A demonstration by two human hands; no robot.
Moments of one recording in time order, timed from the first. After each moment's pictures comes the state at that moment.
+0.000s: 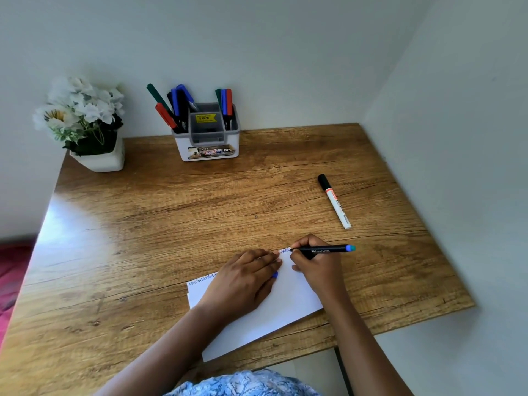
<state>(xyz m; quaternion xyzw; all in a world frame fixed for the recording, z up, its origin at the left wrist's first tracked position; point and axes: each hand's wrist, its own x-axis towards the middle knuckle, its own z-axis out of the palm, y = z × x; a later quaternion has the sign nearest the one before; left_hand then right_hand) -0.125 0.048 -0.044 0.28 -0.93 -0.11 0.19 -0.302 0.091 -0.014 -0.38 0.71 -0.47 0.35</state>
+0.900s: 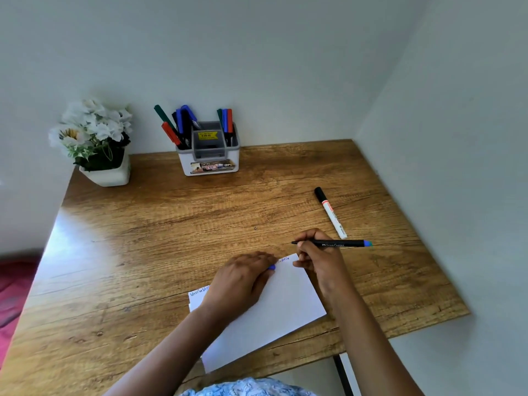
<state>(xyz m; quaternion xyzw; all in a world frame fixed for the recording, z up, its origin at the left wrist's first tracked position) -0.129 0.041 -0.020 0.34 -0.90 -0.18 0.22 -0.309 0.077 0.020 -0.27 0.64 -0.55 0.46</state>
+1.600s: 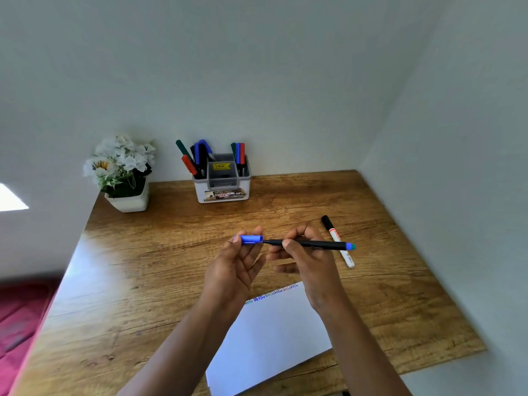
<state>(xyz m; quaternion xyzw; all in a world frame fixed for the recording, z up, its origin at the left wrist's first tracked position) -0.133 0.020 0.066 0.33 -0.18 -0.80 0.47 -0.261 0.064 0.094 -0.38 0.55 -0.59 0.47</state>
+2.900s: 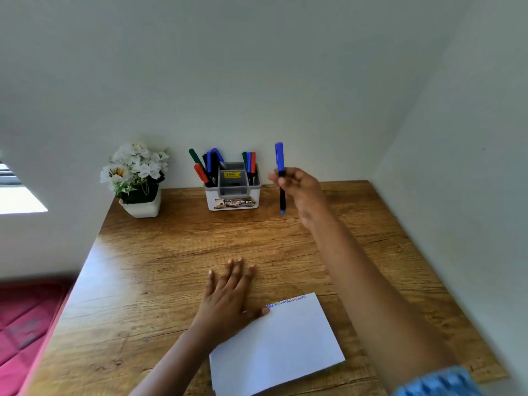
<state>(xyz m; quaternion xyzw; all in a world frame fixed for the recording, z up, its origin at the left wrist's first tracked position) -0.092 0.010 -0.025 0.49 -0.86 -0.18 0.01 -0.288 -0.073 0.118 -0.42 0.56 -0.54 0.47</state>
